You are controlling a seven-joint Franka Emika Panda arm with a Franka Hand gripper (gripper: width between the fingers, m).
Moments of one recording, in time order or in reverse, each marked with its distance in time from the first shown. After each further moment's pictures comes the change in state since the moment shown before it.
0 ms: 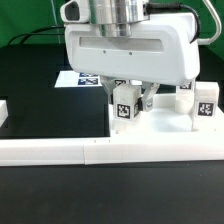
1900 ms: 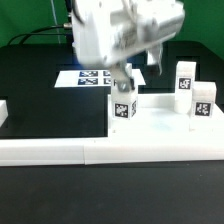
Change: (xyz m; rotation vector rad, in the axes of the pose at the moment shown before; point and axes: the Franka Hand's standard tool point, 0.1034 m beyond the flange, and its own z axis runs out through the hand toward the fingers) arm -0.009 -0.020 -0.048 0.099 -0.094 1.382
